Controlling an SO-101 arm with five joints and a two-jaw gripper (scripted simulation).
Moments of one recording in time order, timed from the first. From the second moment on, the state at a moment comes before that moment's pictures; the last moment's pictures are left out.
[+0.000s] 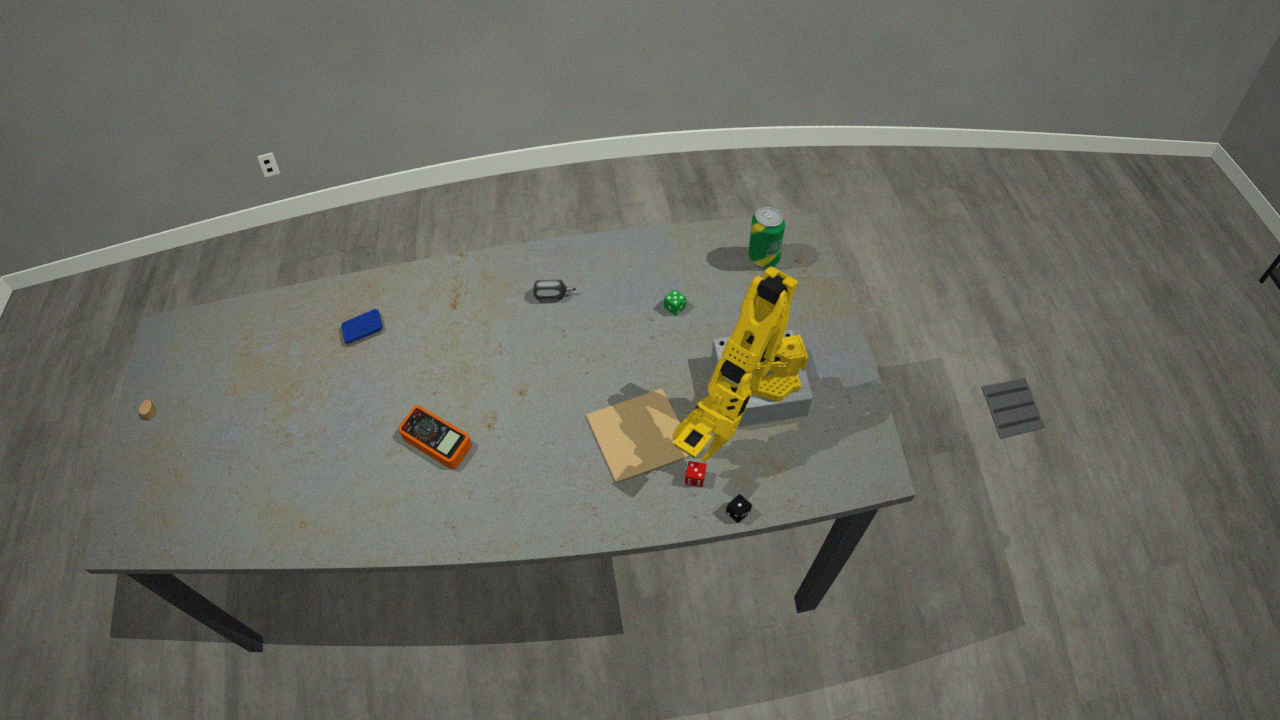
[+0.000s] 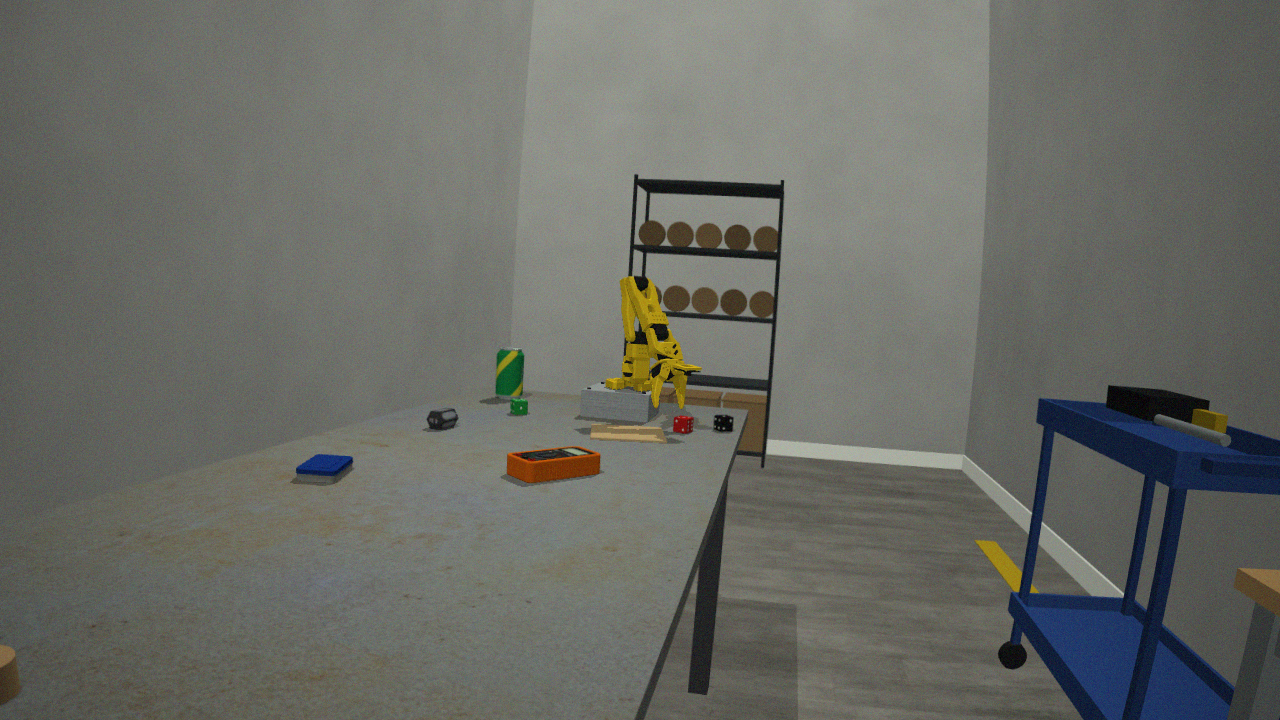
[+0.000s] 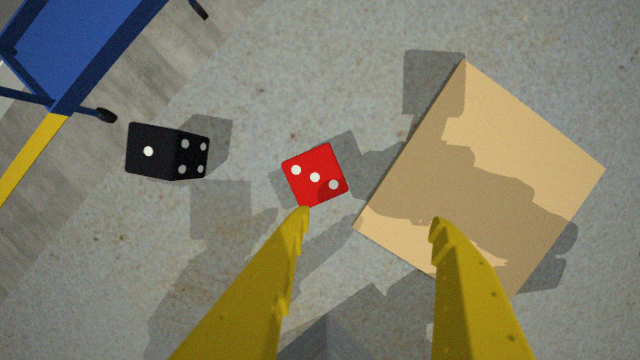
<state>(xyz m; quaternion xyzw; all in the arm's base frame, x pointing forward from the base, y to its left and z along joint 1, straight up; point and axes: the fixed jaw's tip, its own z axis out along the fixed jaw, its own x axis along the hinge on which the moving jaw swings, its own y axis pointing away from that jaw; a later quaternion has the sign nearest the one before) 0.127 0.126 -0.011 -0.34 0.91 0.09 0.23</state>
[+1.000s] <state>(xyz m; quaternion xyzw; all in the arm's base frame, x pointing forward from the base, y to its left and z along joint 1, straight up) 0.126 0.128 -0.011 -0.34 0.90 0.10 0.23</state>
